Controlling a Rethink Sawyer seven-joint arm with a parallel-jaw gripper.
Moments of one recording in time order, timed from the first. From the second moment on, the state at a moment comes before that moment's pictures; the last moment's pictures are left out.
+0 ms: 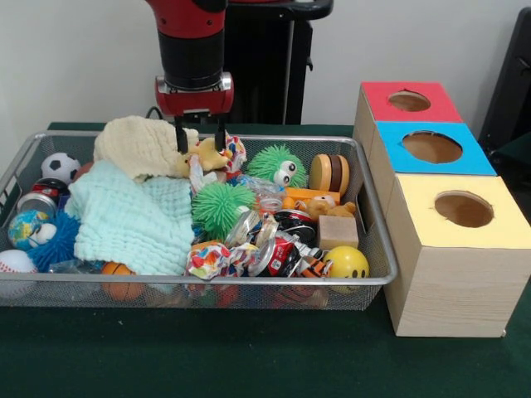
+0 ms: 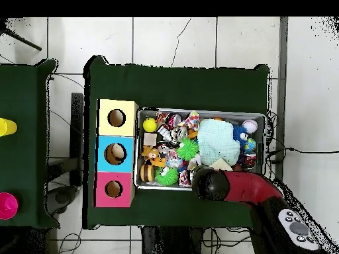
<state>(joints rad) -0.63 -0.66 0.21 1.89 -0.44 0.45 1.53</state>
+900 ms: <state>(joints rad) -0.63 -0.68 0.20 1.89 -0.44 0.45 1.53</state>
